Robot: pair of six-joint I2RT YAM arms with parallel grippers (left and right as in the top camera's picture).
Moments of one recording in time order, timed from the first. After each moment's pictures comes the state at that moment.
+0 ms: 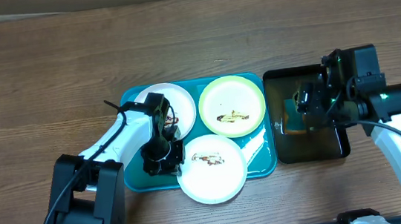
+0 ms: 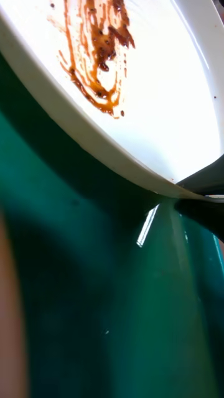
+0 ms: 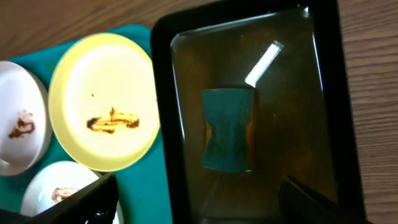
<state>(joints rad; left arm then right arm) -0.29 1.77 0.99 -1.04 0.32 -0.26 0.07 1.28 1.07 -0.91 -0.17 0.29</state>
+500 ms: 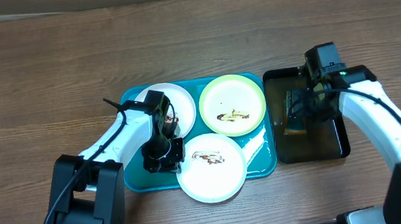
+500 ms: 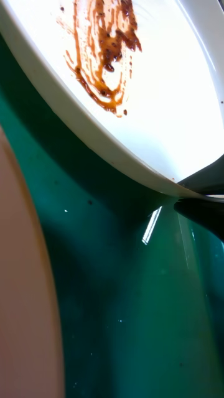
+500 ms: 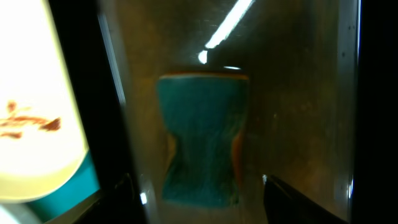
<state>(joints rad) -0.29 1.77 1.00 -1.02 0.31 -0.26 0.13 1.60 1.07 -0.84 -0.07 0.28</state>
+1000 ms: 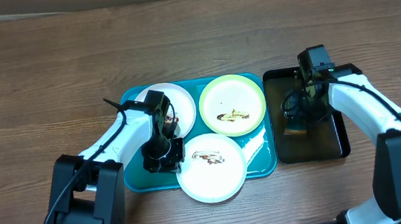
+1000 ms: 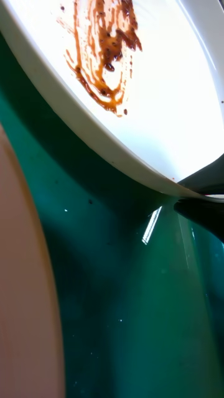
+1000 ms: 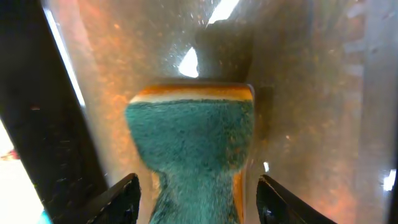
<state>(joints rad) -0.29 1.77 1.00 -1.02 0.31 -0.26 0.13 1.73 1.06 -0.78 -0.07 0.31</state>
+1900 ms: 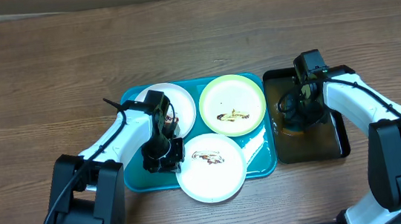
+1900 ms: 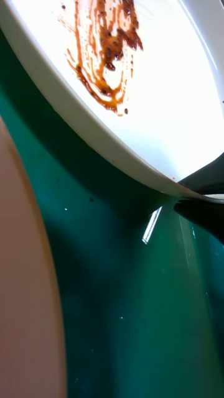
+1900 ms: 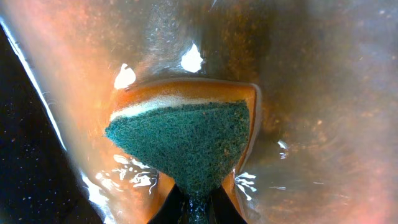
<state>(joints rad) -0.29 1.77 1.00 -1.02 0.30 -0.26 0.13 1.78 1.05 -0.77 -0.08 0.36</state>
